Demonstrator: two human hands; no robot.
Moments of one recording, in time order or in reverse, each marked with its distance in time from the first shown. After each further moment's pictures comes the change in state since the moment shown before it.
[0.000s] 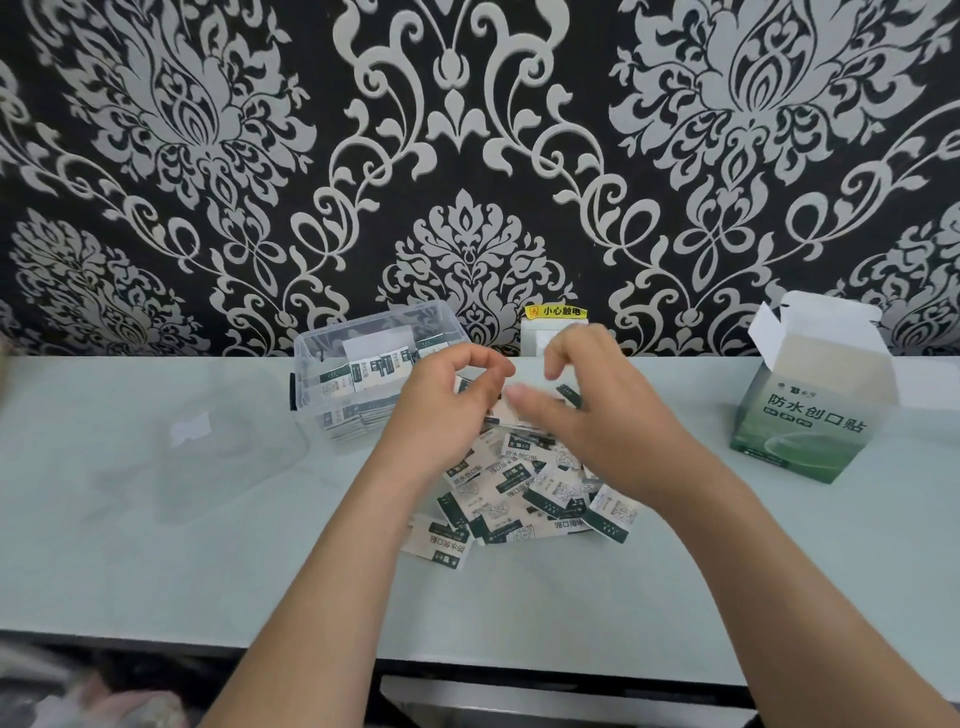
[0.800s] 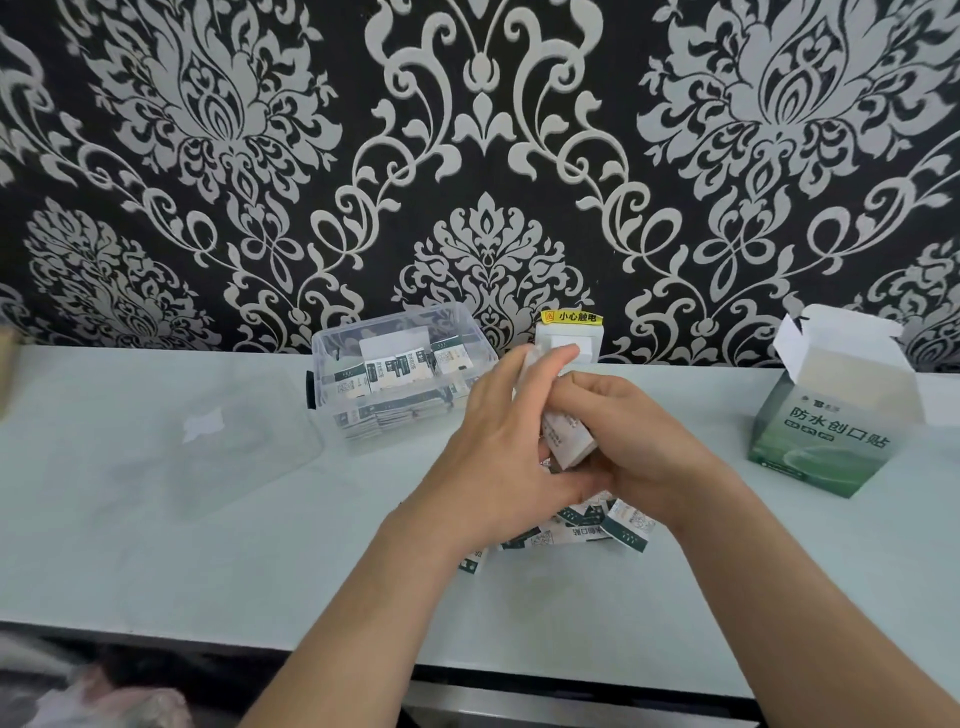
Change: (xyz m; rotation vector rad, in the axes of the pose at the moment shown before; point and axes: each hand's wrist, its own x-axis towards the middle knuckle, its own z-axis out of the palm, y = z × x) left_hand -0.023 -0.010 0.011 0.334 -0.239 0.333; right_hand 0.009 -0.007 0.010 0.853 -0.289 0.492
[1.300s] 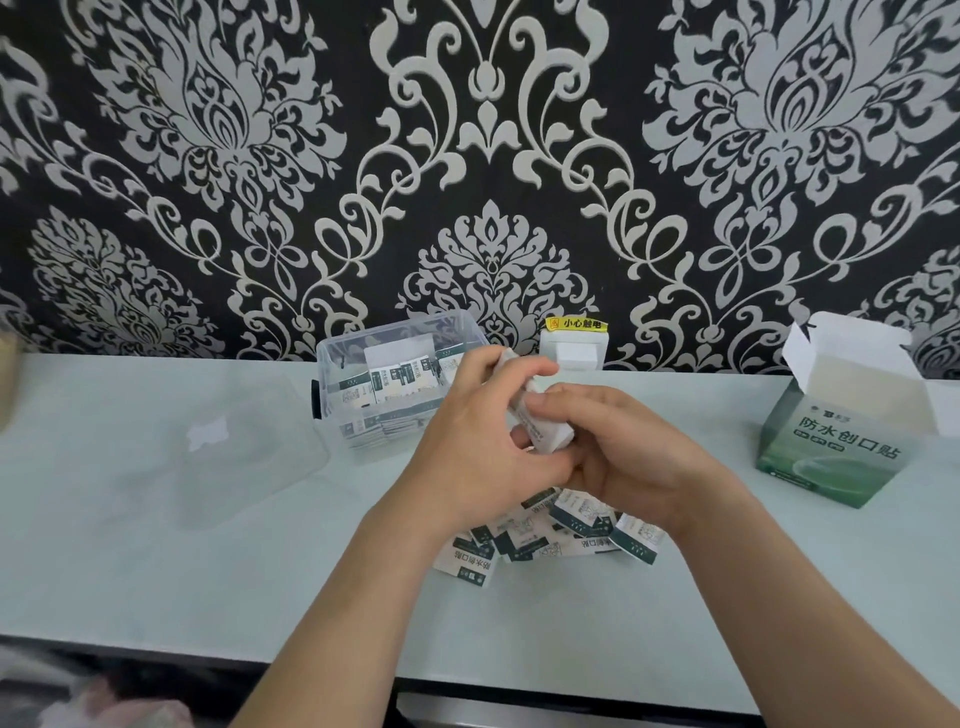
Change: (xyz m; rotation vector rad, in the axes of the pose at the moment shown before) left_hand 0.005 -0.014 -0.019 -0.021 0.158 0.005; right_hand 0.011 0.003 -0.001 0.072 -0.147 0.029
